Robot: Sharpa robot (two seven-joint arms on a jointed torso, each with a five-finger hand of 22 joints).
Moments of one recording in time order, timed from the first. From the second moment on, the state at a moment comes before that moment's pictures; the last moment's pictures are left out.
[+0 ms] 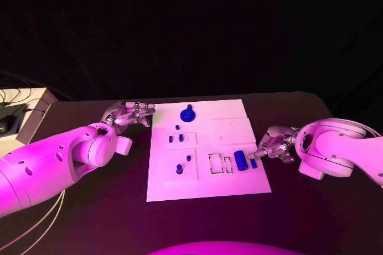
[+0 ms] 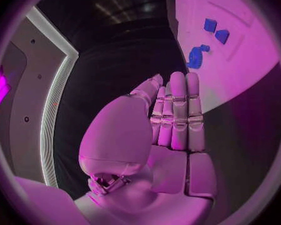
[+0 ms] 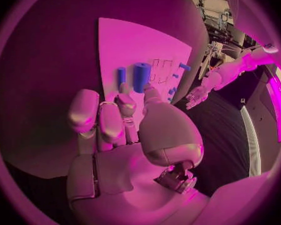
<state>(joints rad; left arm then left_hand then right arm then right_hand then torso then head) 1.01 -0.84 0.15 1.35 -0.26 -0.26 0.25 1.42 -0.06 0.21 -0.04 0.24 1.09 0.14 0.07 0.06 1.22 0.08 0.11 0.06 1.24 0.00 0.85 0.36 0.14 1.13 0.00 0.53 0.97 1.27 -1.11 -0.14 1.78 -1.07 -0.02 -0.58 1.06 0.05 -0.19 0.10 0.40 1.12 0.05 0.14 0.60 1.34 -0.04 0.92 1.26 1.44 -0.09 1.27 1.01 0.08 1.46 -0.11 0.94 1.31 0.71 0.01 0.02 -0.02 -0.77</state>
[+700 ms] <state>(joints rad) 1.01 -0.85 0.15 1.35 -0.26 -0.26 0.25 1.42 -0.06 0.21 -0.04 0.24 1.09 0.14 0.07 0.06 1.22 0.08 0.11 0.06 1.24 0.00 0.85 0.36 0.14 1.13 0.00 0.53 0.97 1.25 -1.04 -0.14 1.81 -1.13 -0.01 -0.65 1.02 0.01 -0.18 0.18 0.40 1.12 0.04 0.14 0.73 1.35 -0.04 0.92 1.28 1.44 -0.10 1.28 1.02 0.08 1.46 -0.11 0.97 1.31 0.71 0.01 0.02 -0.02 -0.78</state>
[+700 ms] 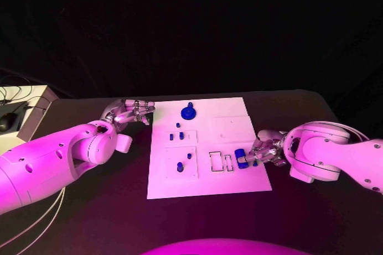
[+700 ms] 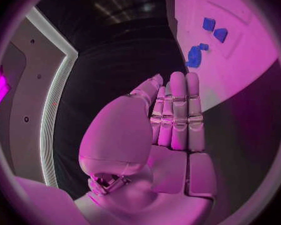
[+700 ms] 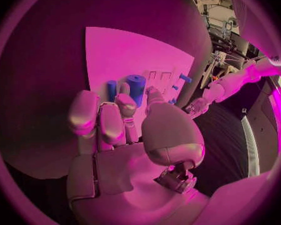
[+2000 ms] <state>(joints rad) 1.01 -0.85 0.15 1.35 -0.25 -0.26 0.23 1.41 -0.06 0.21 -0.01 0.24 1.08 0.14 0.07 0.06 1.22 0.08 0.11 0.06 1.24 0.00 0.85 0.35 0.14 1.14 0.00 0.51 0.96 1.21 -0.93 -0.14 1.73 -1.28 -0.03 -0.69 1.00 -0.02 -0.15 0.20 0.43 1.12 0.03 0.16 0.91 1.35 -0.04 0.91 1.28 1.44 -0.10 1.28 1.02 0.08 1.46 -0.11 0.97 1.31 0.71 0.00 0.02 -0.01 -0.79</state>
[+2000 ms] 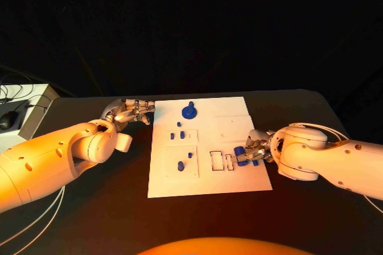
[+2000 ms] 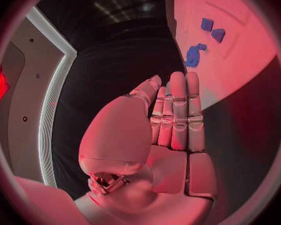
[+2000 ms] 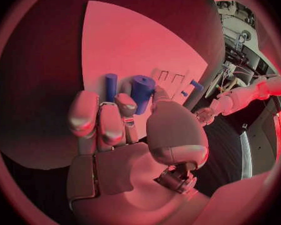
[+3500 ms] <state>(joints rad) 1.01 -0.85 0.15 1.34 -0.25 -0.25 0.21 1.41 -0.06 0.21 0.00 0.24 1.08 0.14 0.07 0.06 1.22 0.08 0.11 0.06 1.24 0.00 0.85 0.35 0.14 1.15 0.00 0.51 0.96 1.24 -0.91 -0.15 1.80 -0.95 -0.15 -0.65 1.04 0.03 -0.13 0.11 0.51 1.11 0.03 0.15 0.77 1.32 -0.04 0.88 1.24 1.44 -0.10 1.27 1.01 0.07 1.46 -0.11 0.99 1.31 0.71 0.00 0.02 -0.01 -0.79</state>
